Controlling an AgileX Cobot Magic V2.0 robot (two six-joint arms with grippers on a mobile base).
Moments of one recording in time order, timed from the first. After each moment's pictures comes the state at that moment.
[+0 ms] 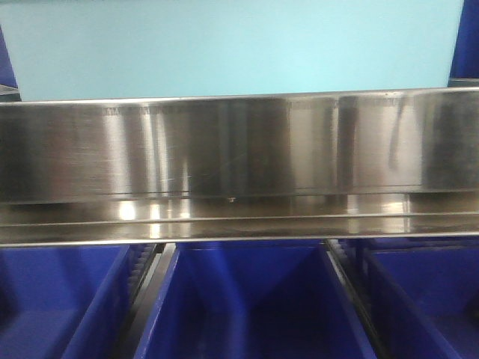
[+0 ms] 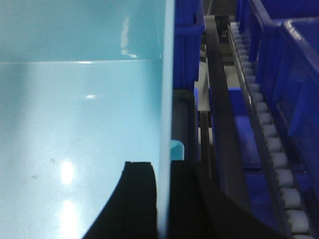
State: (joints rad) left arm -0.64 1.42 -1.74 0.42 1.03 -0.55; right arm 0.59 1.31 -1.57 -0.41 0.90 0.58
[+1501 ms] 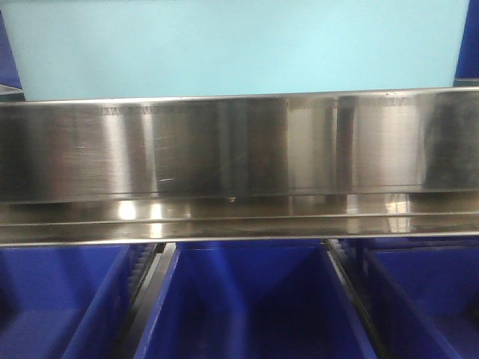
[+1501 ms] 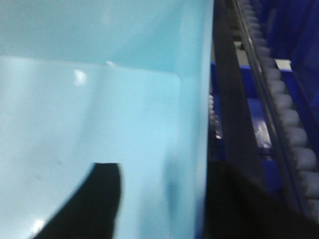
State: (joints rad) left arm -0.62 1.44 -1.36 0.48 0.70 -0.64; right arm 0.57 1.36 -1.23 -0.58 0.63 0.73
